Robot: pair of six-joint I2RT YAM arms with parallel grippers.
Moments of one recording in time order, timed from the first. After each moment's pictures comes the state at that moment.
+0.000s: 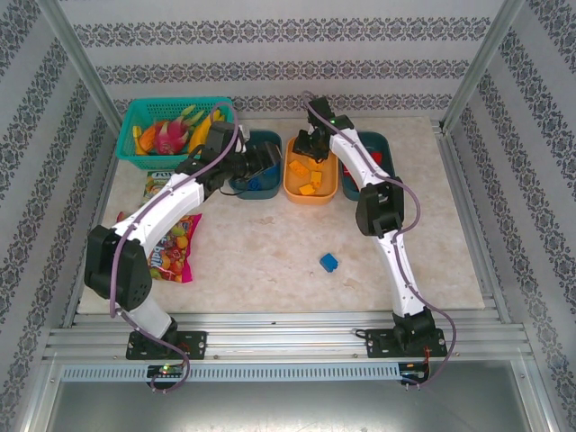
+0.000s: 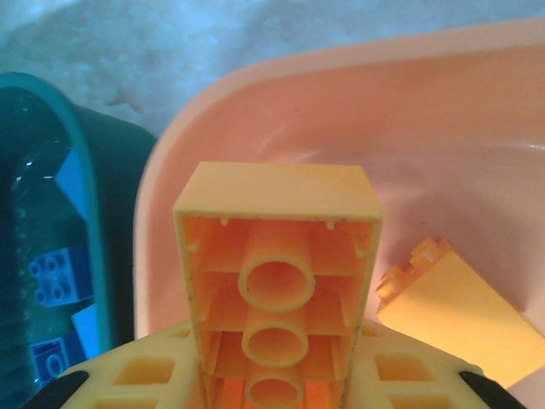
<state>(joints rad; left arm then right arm) -0.39 1.65 1.40 -0.35 0.29 -0.81 0.34 2.63 2.57 -0.96 -0.19 0.57</state>
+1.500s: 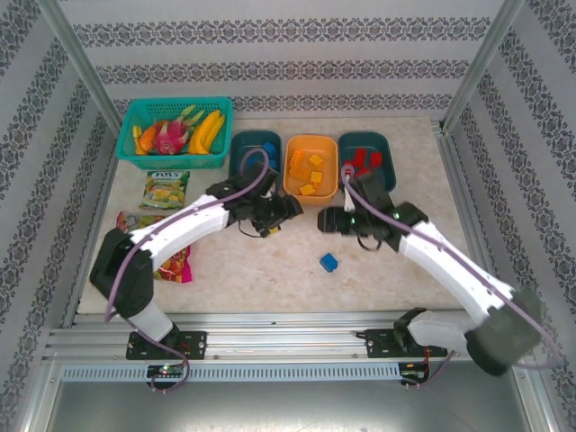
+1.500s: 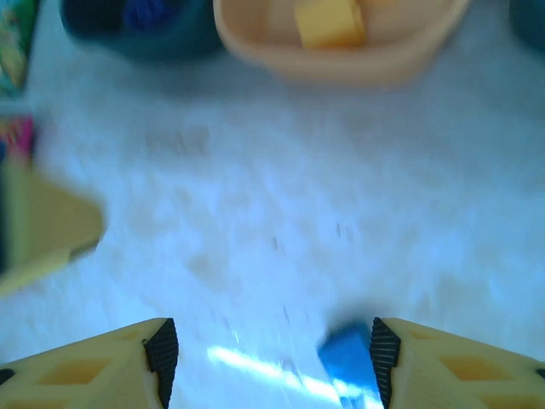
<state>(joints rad) -0.66 1.67 1.29 -0.61 0.31 -1.14 0.55 1.14 0.96 -0.74 -0.12 0.54</state>
